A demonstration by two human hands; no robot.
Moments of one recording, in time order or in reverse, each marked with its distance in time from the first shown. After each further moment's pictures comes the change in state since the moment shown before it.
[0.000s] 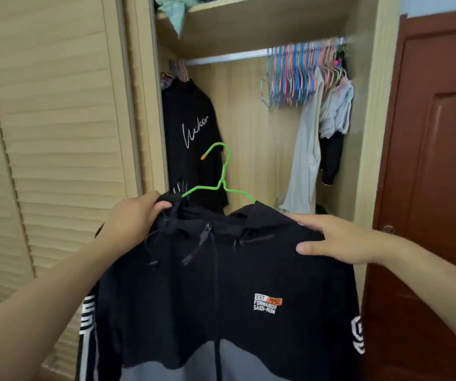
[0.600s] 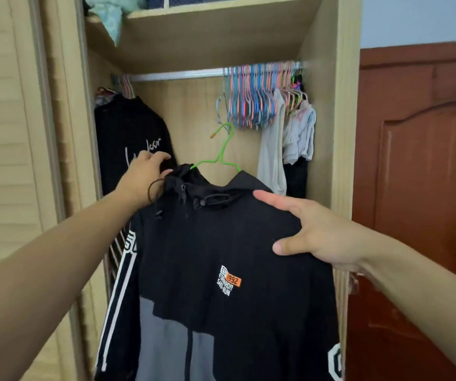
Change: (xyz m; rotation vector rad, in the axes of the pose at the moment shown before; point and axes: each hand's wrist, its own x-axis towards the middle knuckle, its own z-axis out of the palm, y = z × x) left_hand 0.254 0.051 0.093 -0.187 0.026 0.157; right_hand 0.058 0.007 -0.077 0.275 0.276 -0.004
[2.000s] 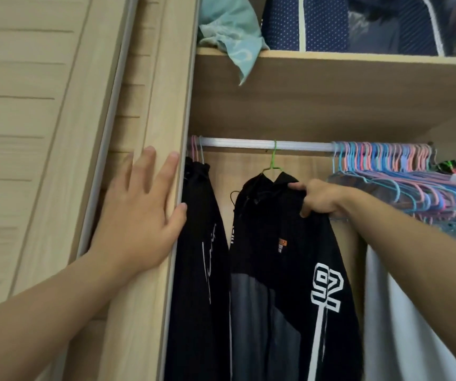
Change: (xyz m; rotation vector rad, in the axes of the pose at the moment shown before) left_hand 0.194 -0.343 -0.001 0.184 0.560 0.095; right_hand 0.592 -0.071 -0.003 -0.599 0.428 0.255
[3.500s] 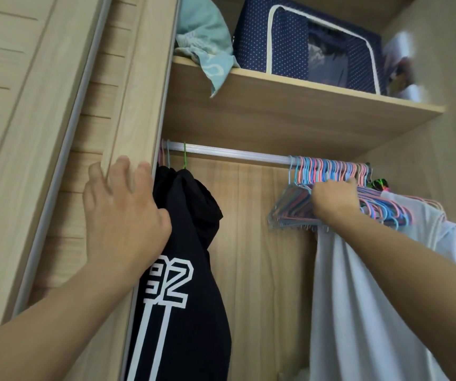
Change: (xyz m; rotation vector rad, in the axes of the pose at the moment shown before) left_hand 0.006 0.046 0.004 -0.038 0.102 -0.179; right_hand -0.050 0.039 -0.042 -1.029 0.596 0.212
